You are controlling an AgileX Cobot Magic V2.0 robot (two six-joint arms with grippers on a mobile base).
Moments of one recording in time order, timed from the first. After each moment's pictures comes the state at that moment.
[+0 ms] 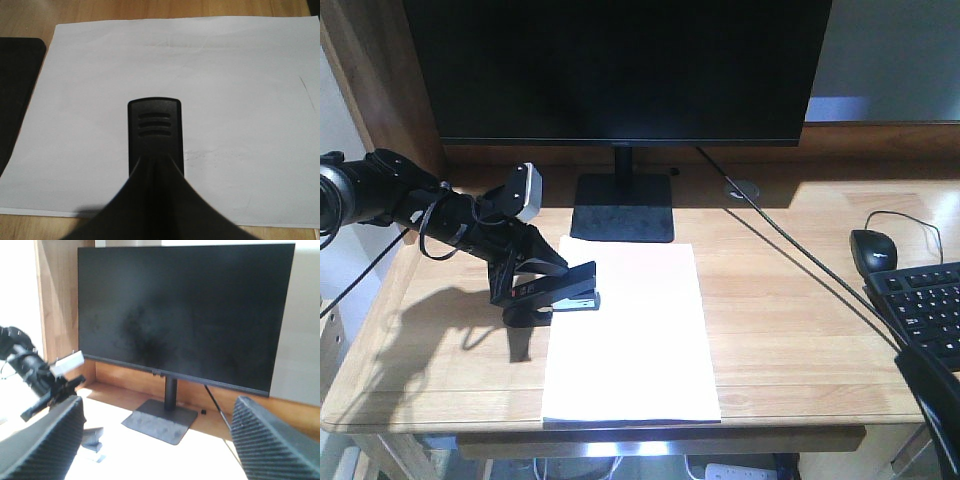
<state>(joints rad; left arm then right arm) -0.10 2.17 -1.53 -1.02 1.04 1.98 0.48 0.21 -0.21 -1.74 -0.01 1.72</state>
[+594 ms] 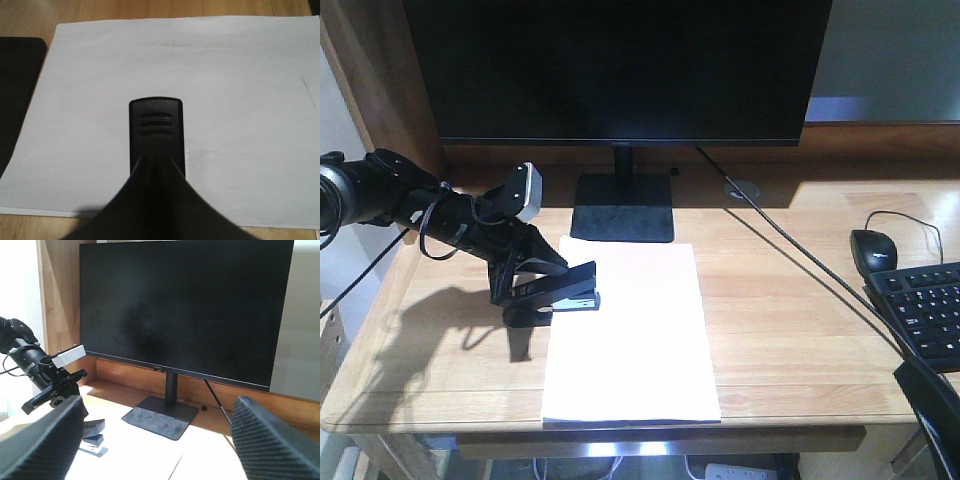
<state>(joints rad) -0.10 2.17 -1.53 -1.03 1.04 1.98 0.48 0.18 -0.18 -1.74 -0.01 1.72</state>
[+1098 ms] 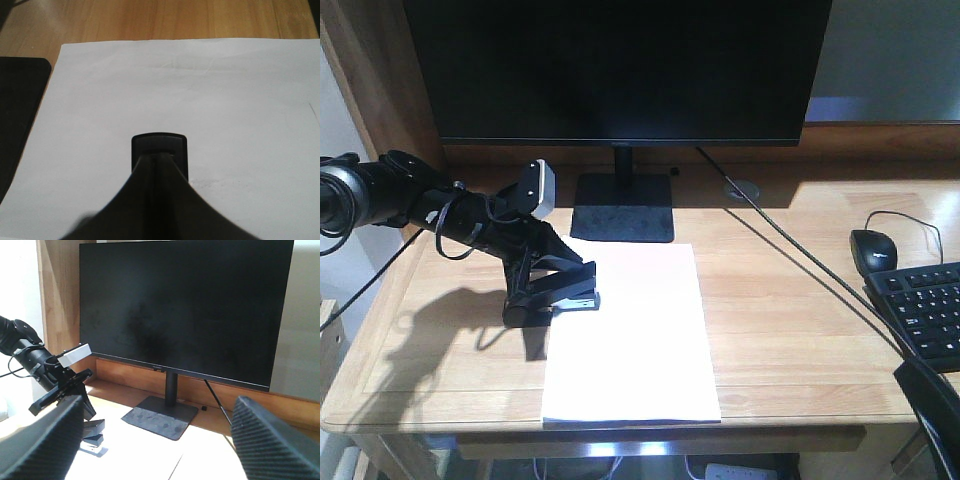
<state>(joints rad) -0.13 2.18 -1.53 -1.07 1.01 1.98 0.48 0.18 -0.18 -1.74 -0.01 1.72</state>
